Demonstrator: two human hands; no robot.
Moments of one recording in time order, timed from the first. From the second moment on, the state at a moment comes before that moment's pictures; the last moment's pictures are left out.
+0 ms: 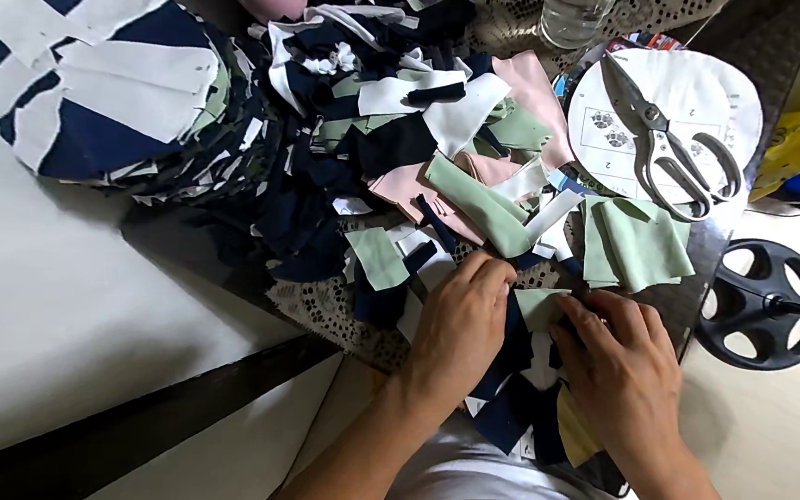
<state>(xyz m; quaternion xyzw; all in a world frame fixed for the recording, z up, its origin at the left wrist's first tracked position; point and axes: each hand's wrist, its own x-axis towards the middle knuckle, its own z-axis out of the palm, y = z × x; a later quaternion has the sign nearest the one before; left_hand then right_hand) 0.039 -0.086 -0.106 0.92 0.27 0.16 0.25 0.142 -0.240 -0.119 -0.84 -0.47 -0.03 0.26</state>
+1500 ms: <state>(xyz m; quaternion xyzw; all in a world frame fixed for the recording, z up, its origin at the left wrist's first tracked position) 0.042 -0.091 -0.101 0.93 0.28 0.10 0.21 0.136 -0.242 -0.121 -0.84 -0.46 -0.04 0.28</state>
